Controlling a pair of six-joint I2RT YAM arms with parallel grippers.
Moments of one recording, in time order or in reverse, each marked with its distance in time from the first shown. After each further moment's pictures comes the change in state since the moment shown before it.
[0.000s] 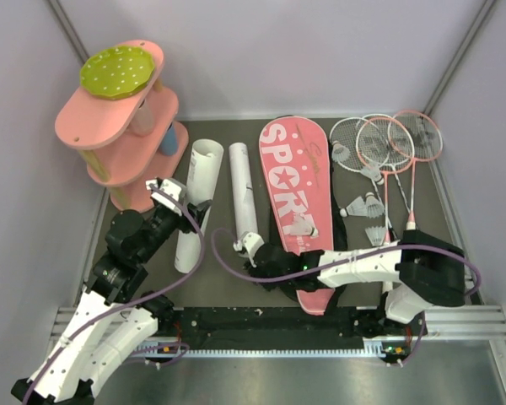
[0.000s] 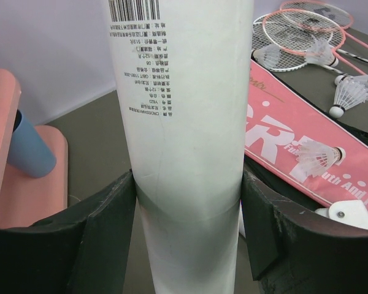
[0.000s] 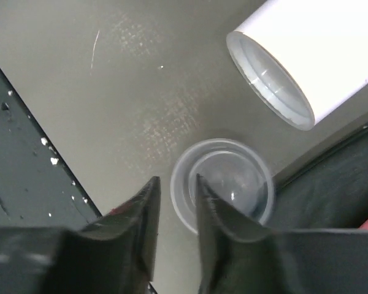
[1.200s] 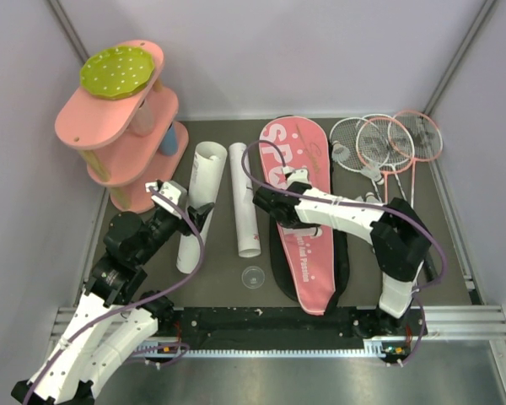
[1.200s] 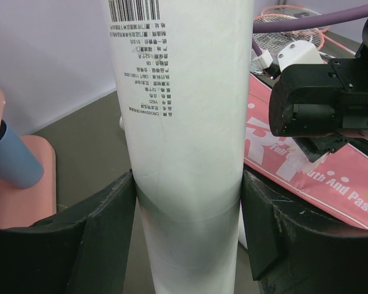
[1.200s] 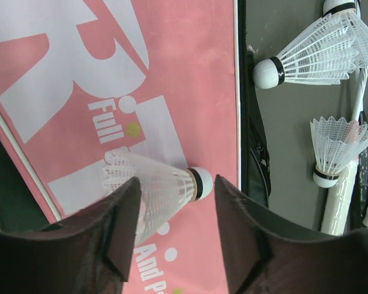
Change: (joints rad) left arm 0.000 -0.017 -0.005 0.001 0.063 -0.006; right arm -0.362 0.277 0.607 -0.996 0.604 0.603
